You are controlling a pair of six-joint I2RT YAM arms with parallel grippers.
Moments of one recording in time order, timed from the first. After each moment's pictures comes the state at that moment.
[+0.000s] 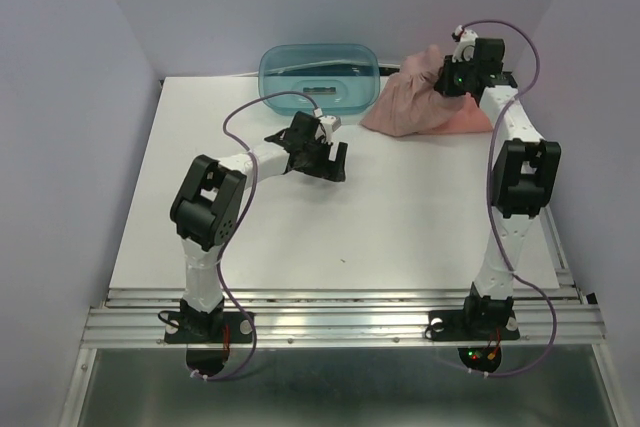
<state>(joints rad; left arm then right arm) -0.54 1.98 1.34 -0.23 0.28 -0.21 -0.05 2.17 1.96 -0.37 -0.34 -0.07</state>
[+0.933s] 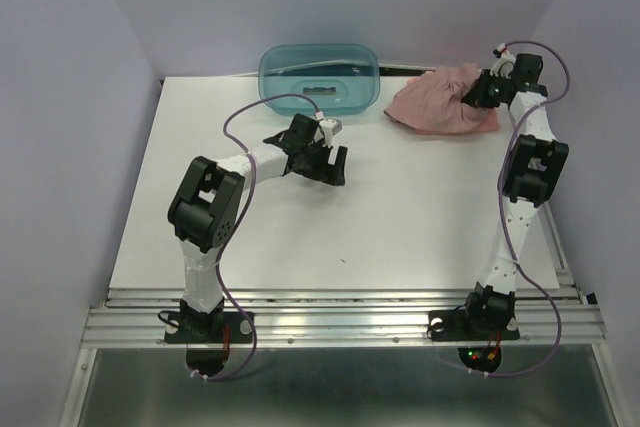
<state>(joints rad) -0.54 1.96 1.31 -0.23 0.32 -0.17 -0.29 2.52 2.31 -0.52 -0.60 0.00</state>
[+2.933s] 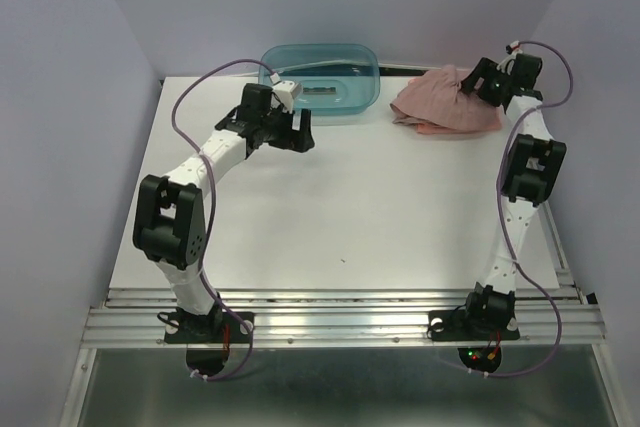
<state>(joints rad) -0.34 1.74 1.34 -0.29 0.33 -0.10 -0.28 2.54 2.26 -0.25 -0.45 0.28</state>
